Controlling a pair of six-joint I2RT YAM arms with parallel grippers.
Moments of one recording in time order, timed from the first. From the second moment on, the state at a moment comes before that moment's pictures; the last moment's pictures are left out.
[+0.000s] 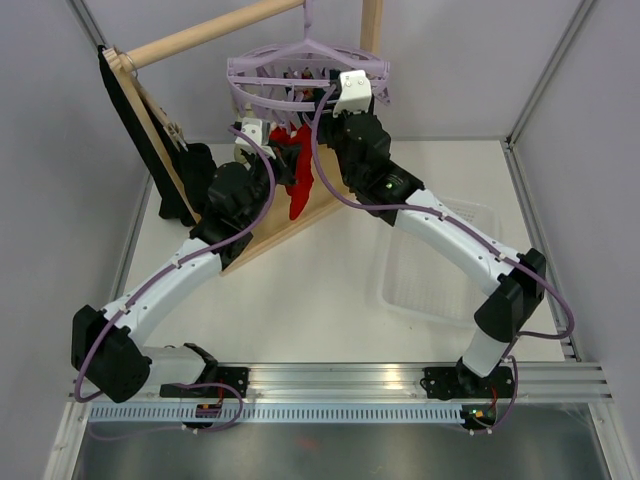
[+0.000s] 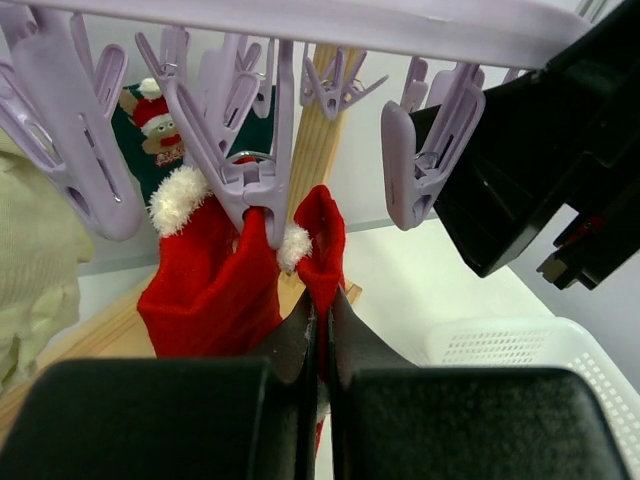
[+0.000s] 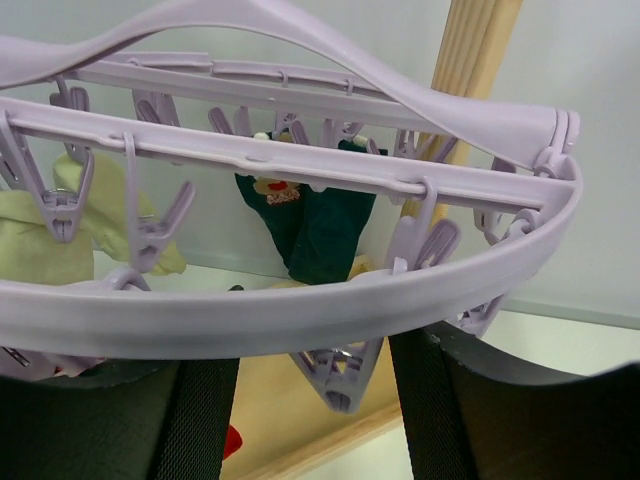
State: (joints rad) left arm -0.58 1.29 1.10 0.35 -0.15 -0.21; right arm 0.77 1.72 1.74 0.07 0.64 -0.07
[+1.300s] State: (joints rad) left arm -0.56 1.25 1.06 0.36 -0.03 -0.18; right arm 0.70 1.63 1.79 -0.24 0.41 0.08
